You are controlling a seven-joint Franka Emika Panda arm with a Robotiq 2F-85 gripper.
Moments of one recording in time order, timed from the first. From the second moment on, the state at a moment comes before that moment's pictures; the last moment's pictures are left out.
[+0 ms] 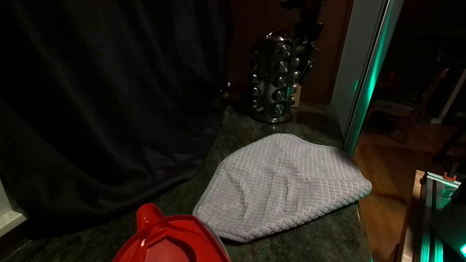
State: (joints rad) arm -0.18 0.18 -0.20 -1.52 -0.01 1.78 1.58
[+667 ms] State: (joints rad) arm -0.18 0.20 -0.22 -1.51 -0.08 1.77 1.59
